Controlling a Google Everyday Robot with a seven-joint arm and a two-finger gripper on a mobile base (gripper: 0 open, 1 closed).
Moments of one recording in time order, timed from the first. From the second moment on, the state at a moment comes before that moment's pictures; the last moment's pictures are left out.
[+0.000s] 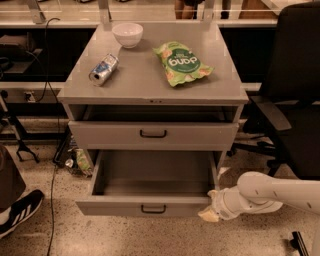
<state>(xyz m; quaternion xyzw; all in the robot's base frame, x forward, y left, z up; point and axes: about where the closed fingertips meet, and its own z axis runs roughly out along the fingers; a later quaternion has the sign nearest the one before) 0.469 -0.167 0.429 -0.49 0.83 0.18 0.19</state>
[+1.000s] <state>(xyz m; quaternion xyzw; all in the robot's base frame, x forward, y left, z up) 0.469 -0.167 0.432 -0.49 0.83 0.18 0.19</state>
